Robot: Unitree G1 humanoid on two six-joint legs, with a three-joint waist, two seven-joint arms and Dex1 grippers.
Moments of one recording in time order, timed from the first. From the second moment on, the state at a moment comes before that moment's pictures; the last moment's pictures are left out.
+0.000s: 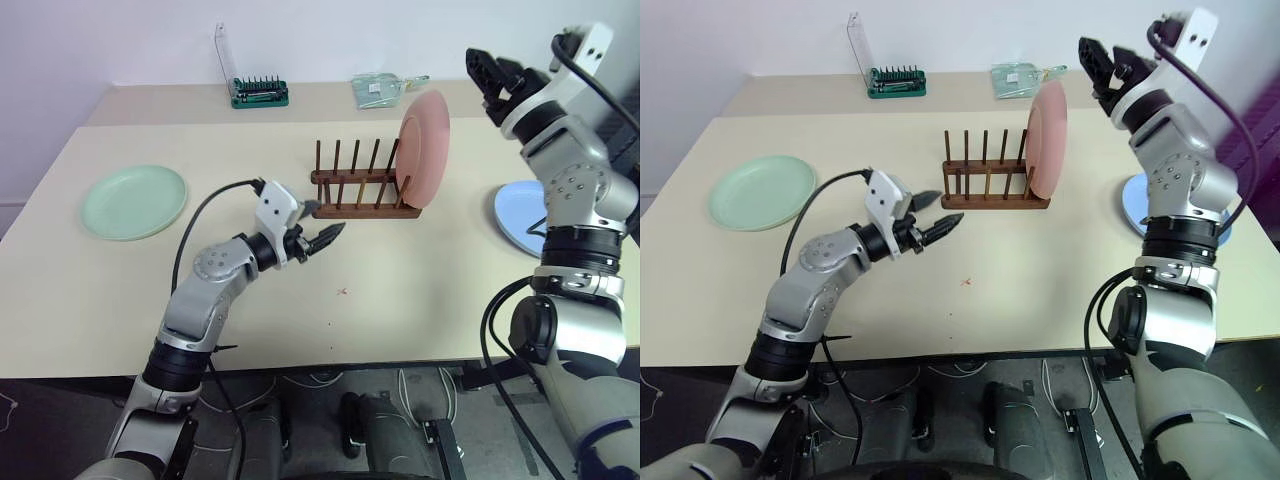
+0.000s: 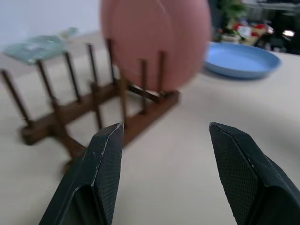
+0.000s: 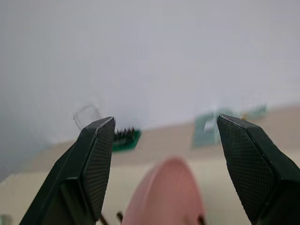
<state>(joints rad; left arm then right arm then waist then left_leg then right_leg) -0.49 0.28 -0.11 -0.17 -0.30 0.46 -0.56 -1.03 -0.52 -0.32 0.39 0.53 0.47 0.42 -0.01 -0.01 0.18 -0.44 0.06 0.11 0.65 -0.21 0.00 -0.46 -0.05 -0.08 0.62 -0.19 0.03</state>
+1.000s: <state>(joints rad) -0.70 0.30 0.84 0.23 -0.49 0.86 0.35 -0.78 -0.43 0.23 -0.07 0.23 0.31 0.77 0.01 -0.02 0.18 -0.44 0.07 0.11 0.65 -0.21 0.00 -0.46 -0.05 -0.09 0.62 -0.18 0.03</state>
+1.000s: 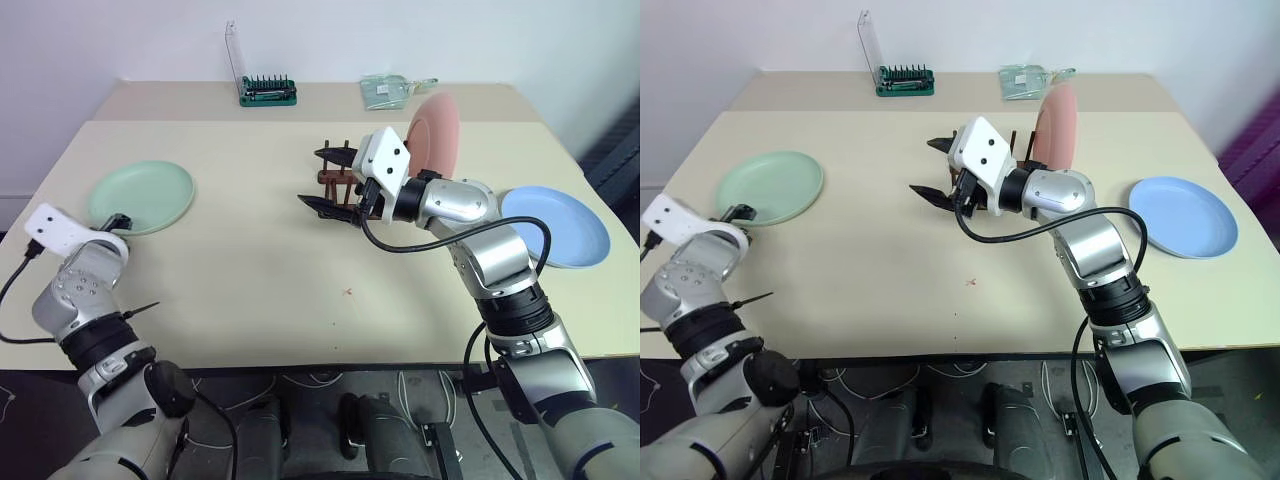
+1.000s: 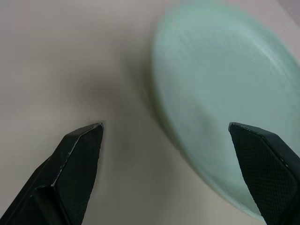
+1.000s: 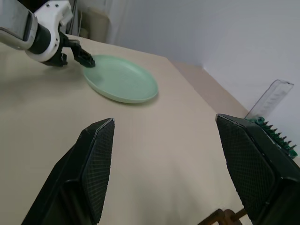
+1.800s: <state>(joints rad) -0.80 0.19 0.48 0.00 -0.55 0.85 0.29 -0.79 -0.44 0.28 0.01 0.01 0.14 0.74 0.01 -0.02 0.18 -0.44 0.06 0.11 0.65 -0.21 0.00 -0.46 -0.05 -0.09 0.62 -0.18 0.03</state>
